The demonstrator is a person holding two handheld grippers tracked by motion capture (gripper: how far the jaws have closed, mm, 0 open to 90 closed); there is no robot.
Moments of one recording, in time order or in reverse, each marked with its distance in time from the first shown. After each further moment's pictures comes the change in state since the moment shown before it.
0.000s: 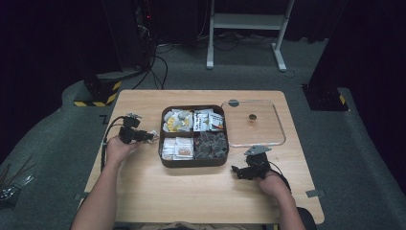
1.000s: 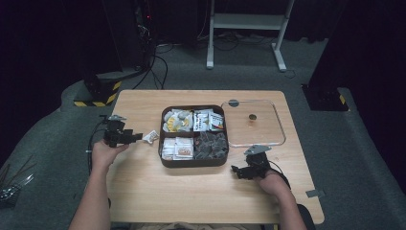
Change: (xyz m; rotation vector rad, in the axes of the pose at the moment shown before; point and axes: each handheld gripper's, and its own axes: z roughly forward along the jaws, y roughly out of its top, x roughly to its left) left arm 0.014 -0.027 -0.045 -0.131 0.049 -0.010; right arm -0.002 0.001 0.001 -0.002 0.011 -0.009
